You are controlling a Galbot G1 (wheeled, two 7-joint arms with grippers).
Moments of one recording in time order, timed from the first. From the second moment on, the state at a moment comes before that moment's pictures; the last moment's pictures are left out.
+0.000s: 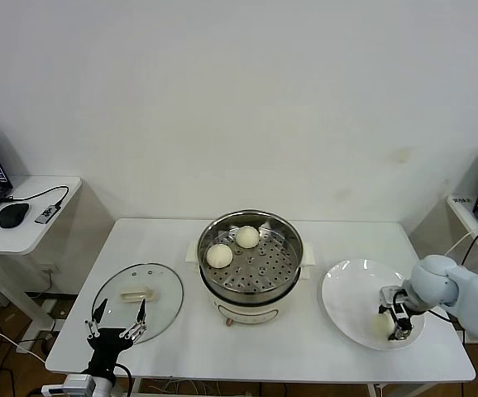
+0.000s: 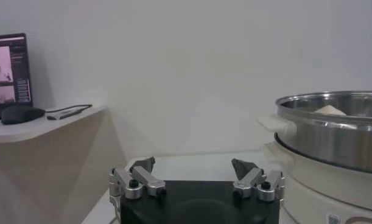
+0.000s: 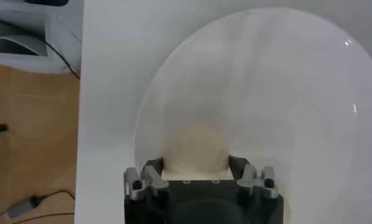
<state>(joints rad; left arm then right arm) 1.69 -1.27 -0.60 -2.05 -0.22 -0.03 -0.11 -0.17 0.42 -0.81 1.51 -0.14 -0.31 -1.04</state>
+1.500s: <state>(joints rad) 1.68 -1.27 -0.61 -2.07 -0.22 -0.03 -0.11 0.52 0.87 -1.11 1.47 0.20 -0.13 -1.04</state>
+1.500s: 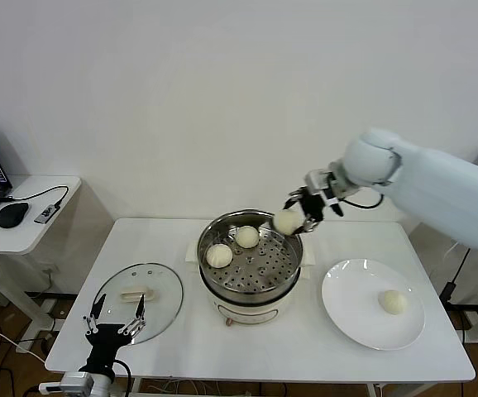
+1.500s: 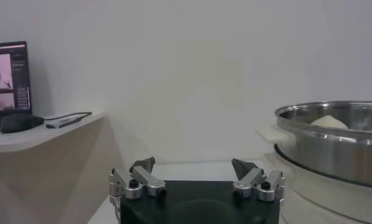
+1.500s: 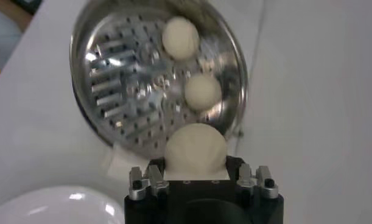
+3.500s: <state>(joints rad) 1.67 -1.26 -0.61 -2.08 -0.21 -0.02 -0.11 0.57 0.93 -1.22 1.47 -0.01 0.09 -1.09</state>
